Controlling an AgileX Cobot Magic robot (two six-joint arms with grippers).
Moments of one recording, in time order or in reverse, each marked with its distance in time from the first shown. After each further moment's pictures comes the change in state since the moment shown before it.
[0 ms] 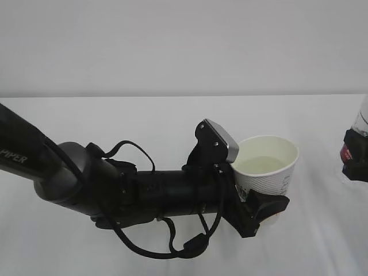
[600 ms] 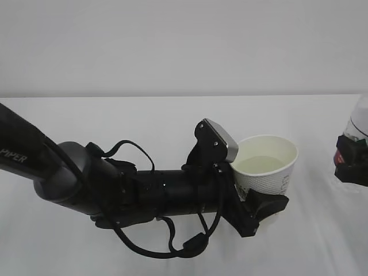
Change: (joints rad) left arm 0.002 0.000 0.000 0.000 0.000 0.004; right arm 0.000 0.084 -0.033 -0.007 -0.006 0.004
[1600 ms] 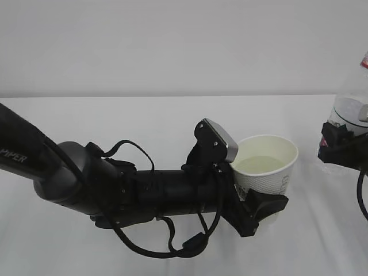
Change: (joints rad) left arm 0.002 0.000 0.000 0.000 0.000 0.004; right arm 0.000 0.157 -0.173 -0.007 -0.001 0.000
